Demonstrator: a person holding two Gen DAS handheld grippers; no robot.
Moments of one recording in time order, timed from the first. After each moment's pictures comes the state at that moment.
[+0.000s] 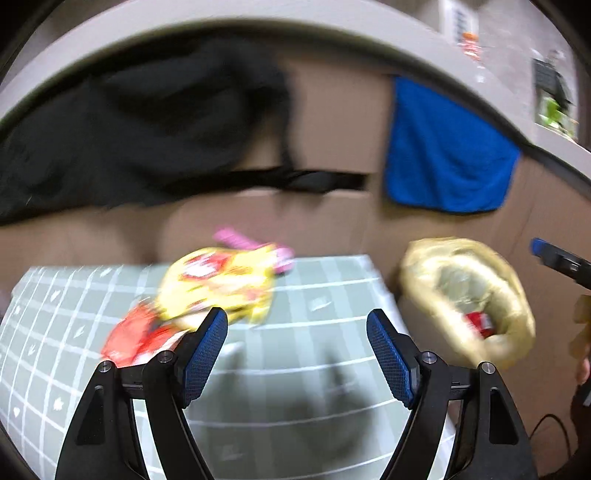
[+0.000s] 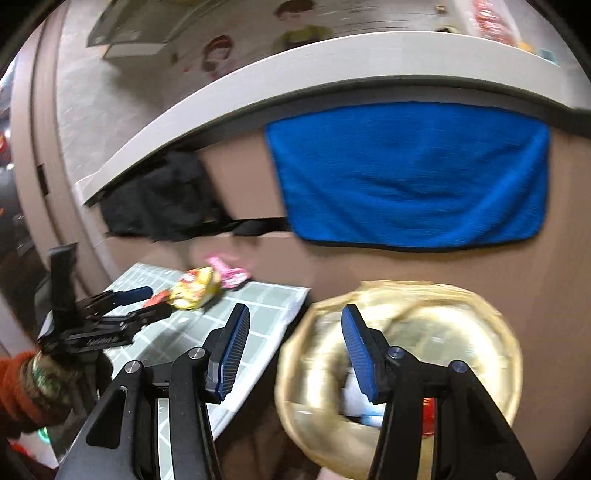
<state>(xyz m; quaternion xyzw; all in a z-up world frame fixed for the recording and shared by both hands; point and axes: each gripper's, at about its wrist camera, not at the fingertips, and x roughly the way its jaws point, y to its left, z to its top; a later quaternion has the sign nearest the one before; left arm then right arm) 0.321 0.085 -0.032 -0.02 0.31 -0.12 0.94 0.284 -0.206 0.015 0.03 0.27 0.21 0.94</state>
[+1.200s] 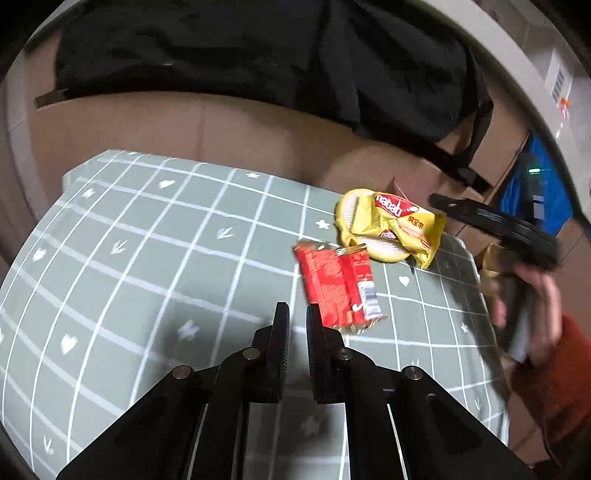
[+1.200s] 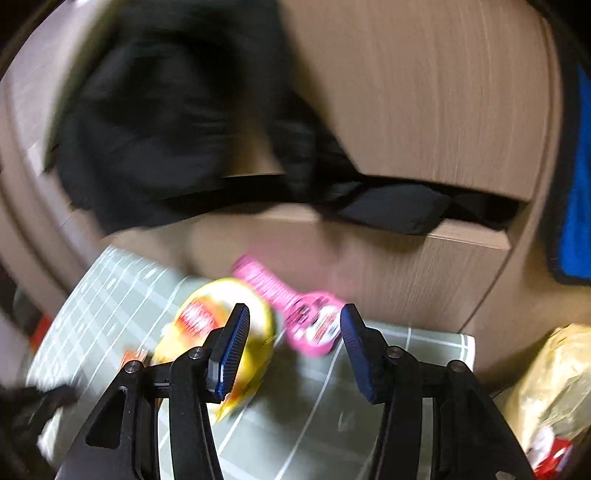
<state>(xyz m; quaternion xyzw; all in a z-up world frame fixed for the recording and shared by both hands) 0.282 0.259 -0.065 -0.15 0.40 -0.05 0.90 0.474 0.002 -0.062 0.03 0.38 0.18 0.91</state>
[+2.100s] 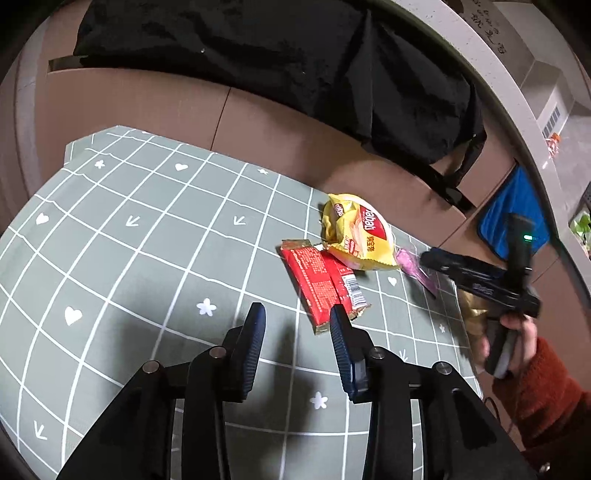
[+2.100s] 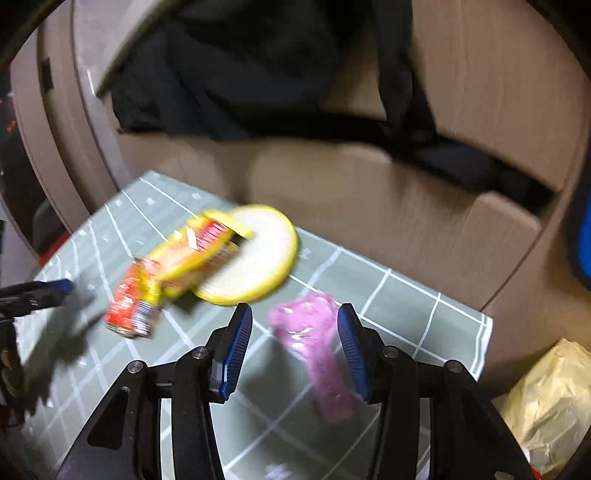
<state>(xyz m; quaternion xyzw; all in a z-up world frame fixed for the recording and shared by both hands) 0.268 0.284 -0.069 -0.21 0.39 -0.08 0.89 0.427 0.010 -0.070 -0.10 0.40 0.28 0.87</state>
